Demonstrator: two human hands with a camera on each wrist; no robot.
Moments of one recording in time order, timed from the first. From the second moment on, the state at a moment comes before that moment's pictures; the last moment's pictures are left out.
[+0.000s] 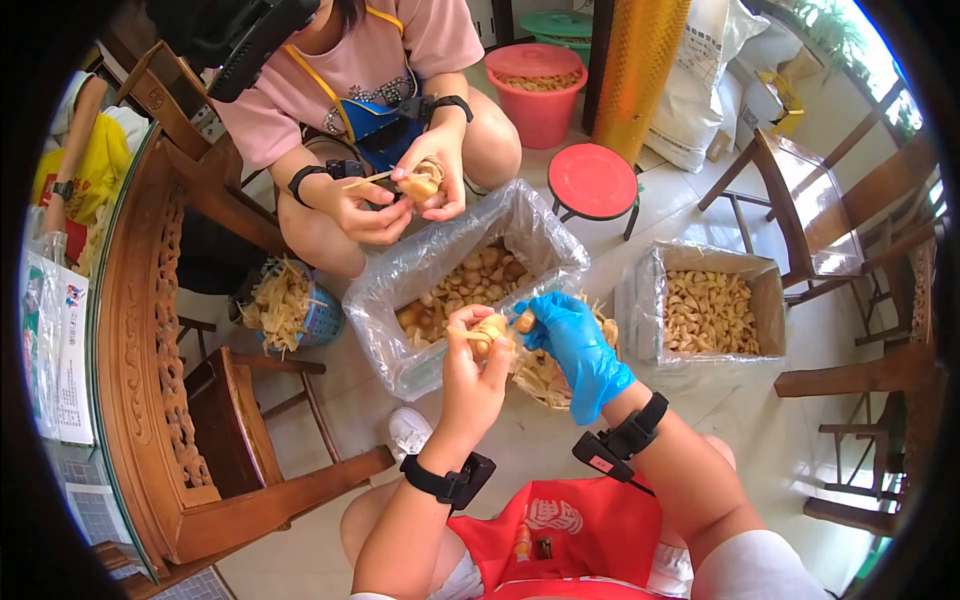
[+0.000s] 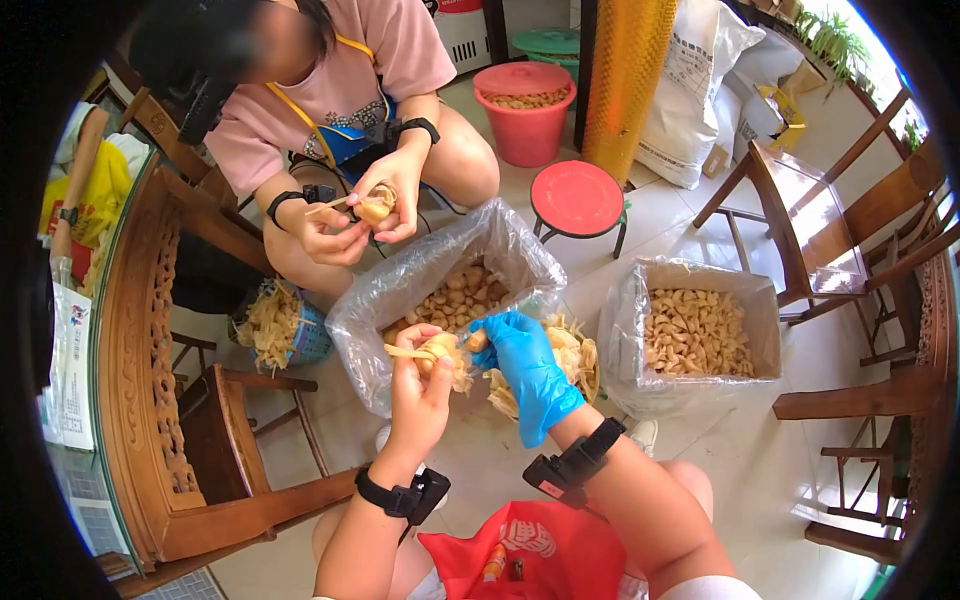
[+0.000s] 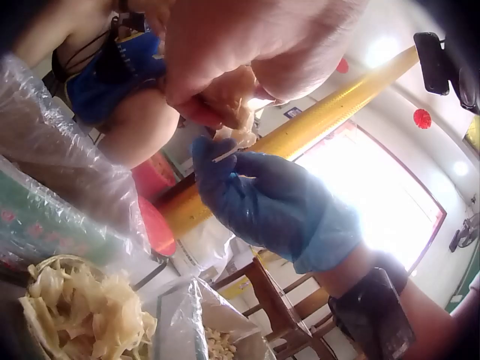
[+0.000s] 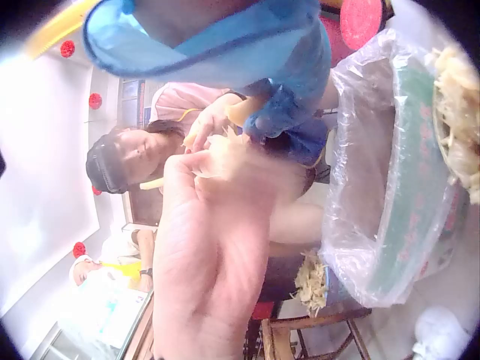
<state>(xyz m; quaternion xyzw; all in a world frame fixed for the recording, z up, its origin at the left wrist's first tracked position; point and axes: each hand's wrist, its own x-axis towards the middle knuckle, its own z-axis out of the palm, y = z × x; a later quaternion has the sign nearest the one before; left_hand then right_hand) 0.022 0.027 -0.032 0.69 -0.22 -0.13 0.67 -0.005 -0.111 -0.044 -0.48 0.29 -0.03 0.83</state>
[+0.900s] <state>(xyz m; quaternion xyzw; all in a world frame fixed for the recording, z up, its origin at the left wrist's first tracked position) 0.045 0.046 -0.032 0.72 -0.15 -0.07 0.68 -0.015 -0.131 -0.029 -0.54 0.16 0.15 0.81</state>
